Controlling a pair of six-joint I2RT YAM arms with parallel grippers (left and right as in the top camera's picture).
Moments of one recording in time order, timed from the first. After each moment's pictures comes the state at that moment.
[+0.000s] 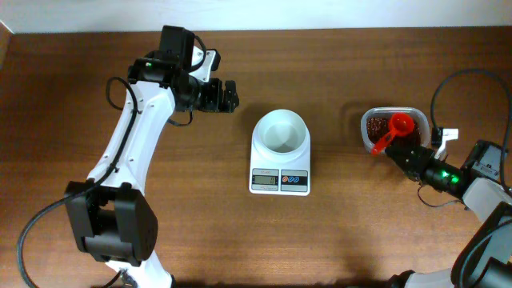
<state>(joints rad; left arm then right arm) -0.15 1.87 1.70 -0.99 0.31 -0.07 -0.57 1.64 0.73 -0.25 -1.17 0.10</state>
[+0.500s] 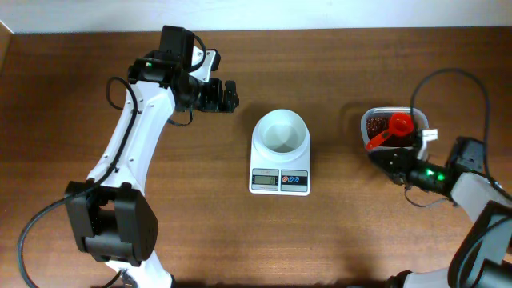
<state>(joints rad) -0.15 1.87 1.70 -0.99 0.31 -0.07 -0.44 1.63 0.74 -0.36 -1.12 0.18</state>
